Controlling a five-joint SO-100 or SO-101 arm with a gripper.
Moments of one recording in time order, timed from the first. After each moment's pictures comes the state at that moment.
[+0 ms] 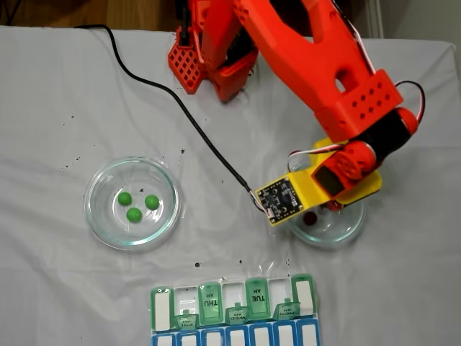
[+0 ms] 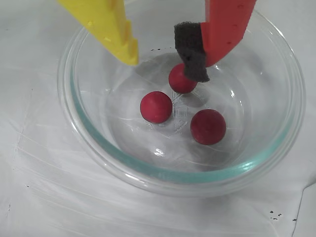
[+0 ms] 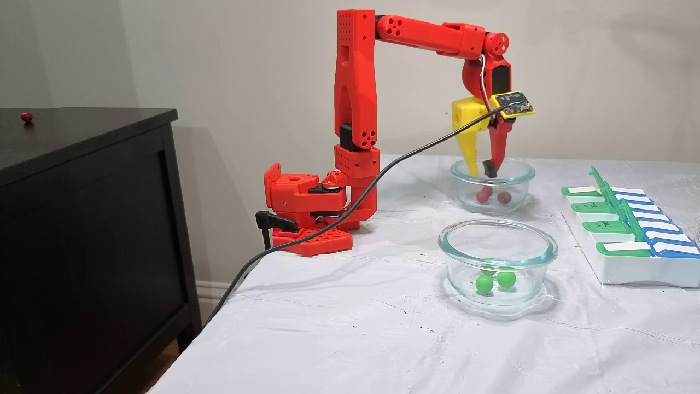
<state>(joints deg) -36.7 107.5 102.7 71.9 9.2</state>
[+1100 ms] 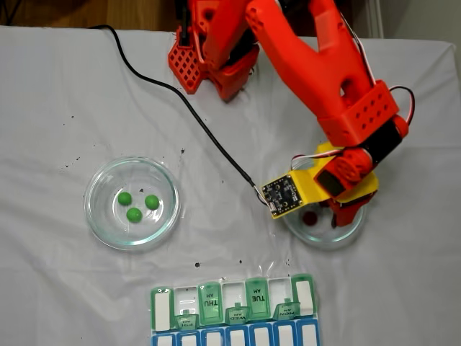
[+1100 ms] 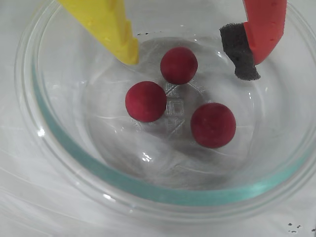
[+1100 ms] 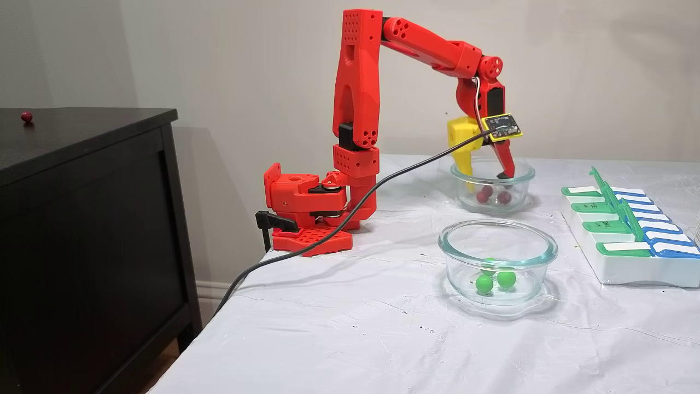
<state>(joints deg) -40.2 102.4 108.9 60.7 15.0</state>
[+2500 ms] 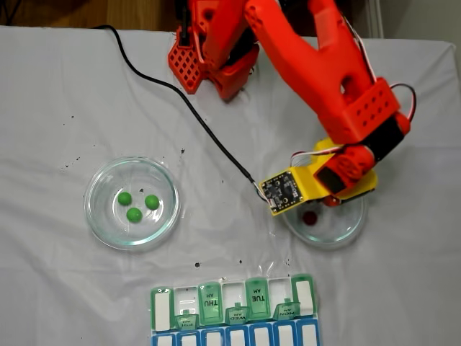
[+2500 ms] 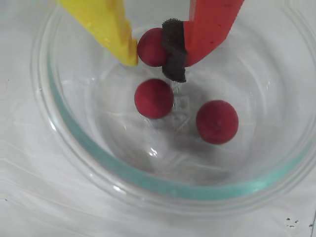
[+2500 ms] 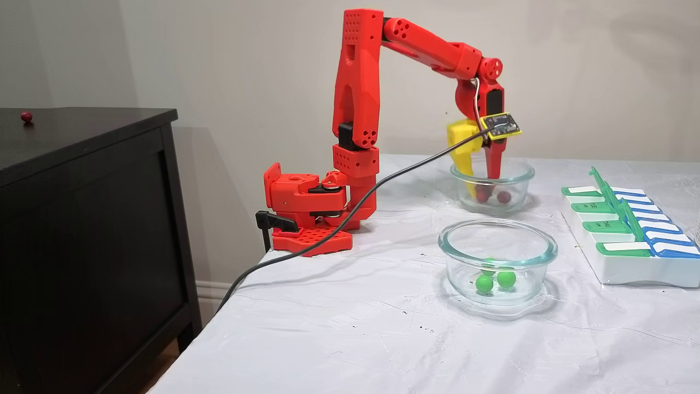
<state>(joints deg) -41.7 105.1 107.8 70.3 15.0</state>
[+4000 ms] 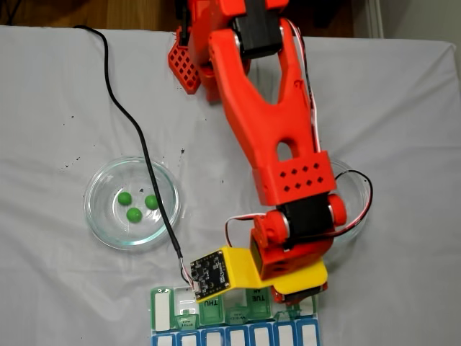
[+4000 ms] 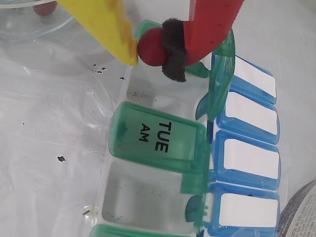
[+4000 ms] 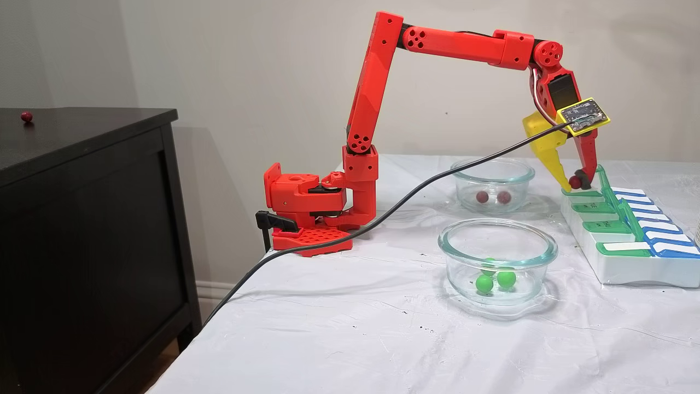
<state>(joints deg) -14.8 94.6 86.7 55.4 -1.0</state>
